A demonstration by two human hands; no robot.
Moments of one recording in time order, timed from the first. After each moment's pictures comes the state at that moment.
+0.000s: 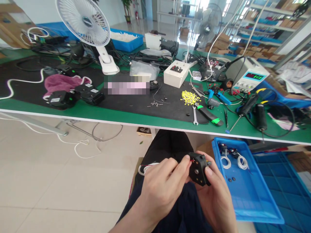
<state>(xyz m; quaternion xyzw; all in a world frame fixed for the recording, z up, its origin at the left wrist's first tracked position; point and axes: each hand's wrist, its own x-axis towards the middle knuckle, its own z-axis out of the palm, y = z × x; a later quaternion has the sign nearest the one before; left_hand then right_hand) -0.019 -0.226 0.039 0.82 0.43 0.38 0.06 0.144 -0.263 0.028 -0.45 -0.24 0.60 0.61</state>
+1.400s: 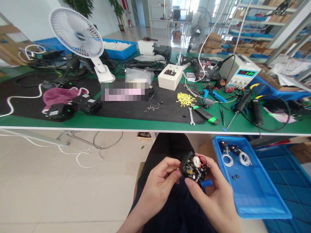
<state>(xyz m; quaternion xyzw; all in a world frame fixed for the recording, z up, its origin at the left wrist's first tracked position) -0.025 -0.222 0.021 0.49 0.40 0.39 0.67 0.150 -0.267 0.037 -0.60 -0.54 0.33 0.49</state>
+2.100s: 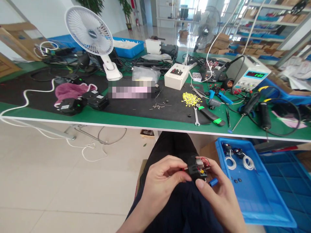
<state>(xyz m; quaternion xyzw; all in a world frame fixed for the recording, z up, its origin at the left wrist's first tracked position) -0.020 -0.221 0.039 0.45 0.41 0.49 0.63 0.171 -0.266 0.024 -0.55 -0.52 0.45 0.47</state>
